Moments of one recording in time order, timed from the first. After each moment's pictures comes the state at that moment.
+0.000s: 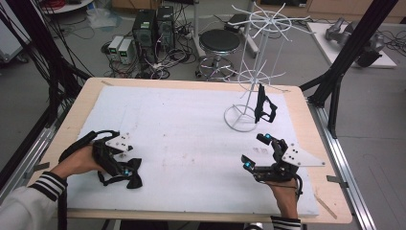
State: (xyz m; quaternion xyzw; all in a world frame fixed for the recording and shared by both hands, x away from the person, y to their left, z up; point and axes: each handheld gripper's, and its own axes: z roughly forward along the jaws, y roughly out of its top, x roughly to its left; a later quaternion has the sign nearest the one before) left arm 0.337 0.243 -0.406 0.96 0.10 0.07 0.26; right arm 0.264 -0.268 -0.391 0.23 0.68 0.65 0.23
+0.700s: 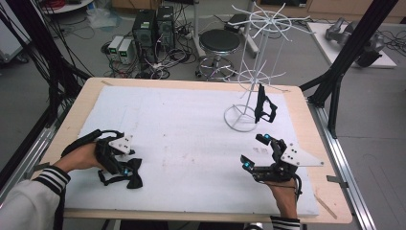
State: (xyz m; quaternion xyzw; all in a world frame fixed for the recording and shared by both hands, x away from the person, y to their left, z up) left arm 0.346 0.240 -0.411 0.97 0.04 0.04 0.23; right arm 0.265 -0.266 -0.392 0.23 0.68 0.65 0.23
